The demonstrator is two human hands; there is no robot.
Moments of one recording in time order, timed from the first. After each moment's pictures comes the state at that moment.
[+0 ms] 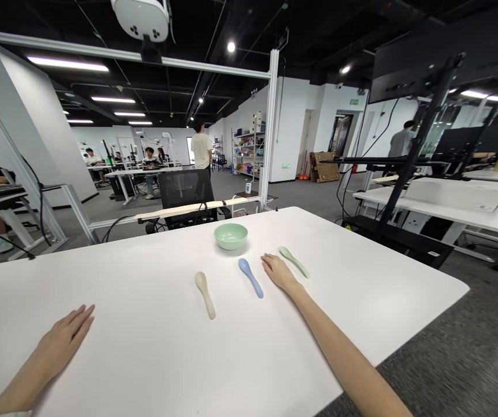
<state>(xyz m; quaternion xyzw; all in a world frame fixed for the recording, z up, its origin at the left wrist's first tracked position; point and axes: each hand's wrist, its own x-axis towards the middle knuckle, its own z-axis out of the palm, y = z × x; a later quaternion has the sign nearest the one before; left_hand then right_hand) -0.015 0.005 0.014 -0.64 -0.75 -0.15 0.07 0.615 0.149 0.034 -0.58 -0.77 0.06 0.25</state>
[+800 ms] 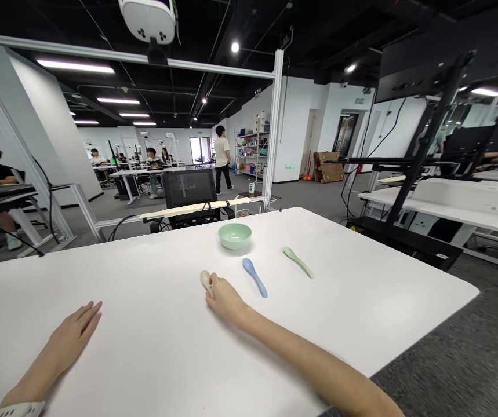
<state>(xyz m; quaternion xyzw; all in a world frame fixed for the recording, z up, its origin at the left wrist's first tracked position) 0.001 -0.002 0.029 -0.64 -0.76 -0.15 0.06 0.430 0.050 0.081 -0.50 -0.79 0.25 0.25</state>
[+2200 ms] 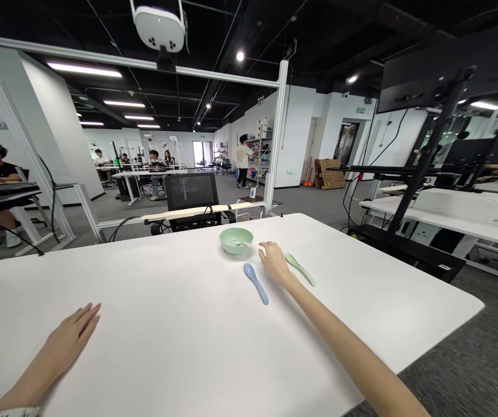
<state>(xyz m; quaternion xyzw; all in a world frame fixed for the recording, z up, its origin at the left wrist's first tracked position) -0.008 0.002 0.014 -0.64 -0.75 -0.14 0.08 0.571 0.163 0.095 -0.63 -0.74 -0.04 0.25</state>
